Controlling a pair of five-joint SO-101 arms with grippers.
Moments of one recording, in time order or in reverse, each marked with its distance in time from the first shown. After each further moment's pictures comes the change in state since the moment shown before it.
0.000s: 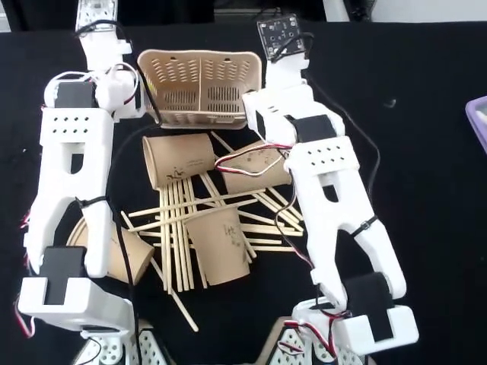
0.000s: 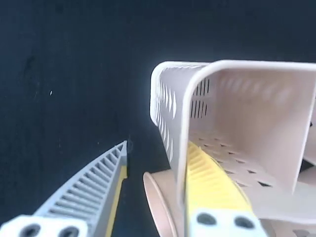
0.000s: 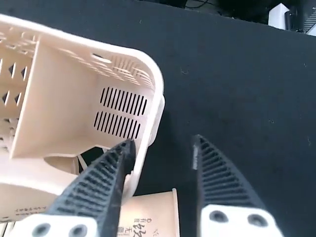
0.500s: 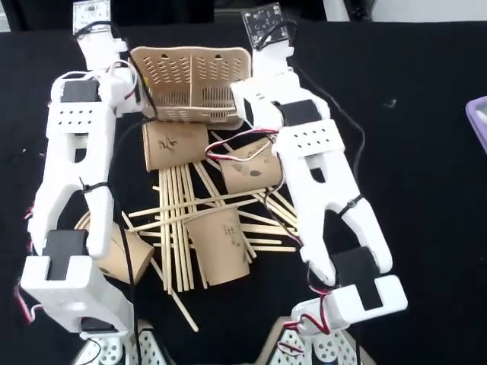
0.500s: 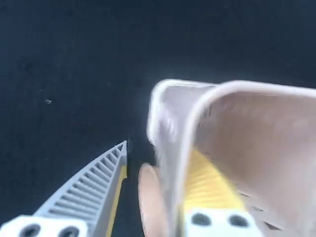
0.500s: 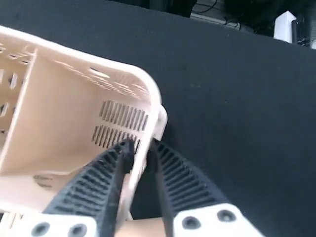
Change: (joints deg) left arm -1.0 9.3 -0.6 -7.3 3.8; right arm -1.9 10.0 -9.1 -0.3 0.0
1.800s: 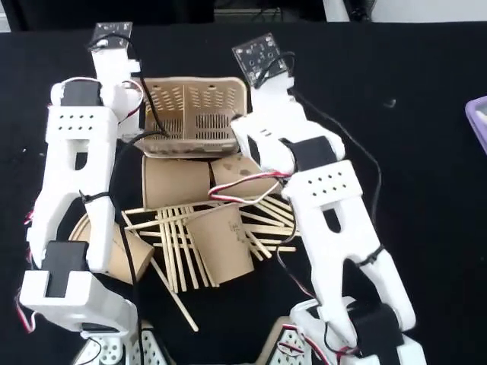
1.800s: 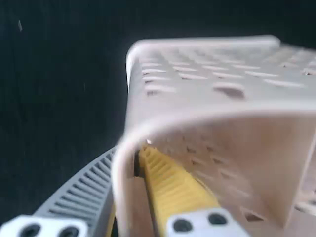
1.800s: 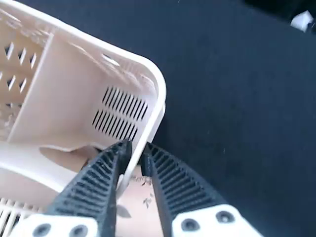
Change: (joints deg) left arm 0.4 -5.7 1.4 18.2 -5.8; right arm -1.6 -21.6 15.6 7.1 5.7
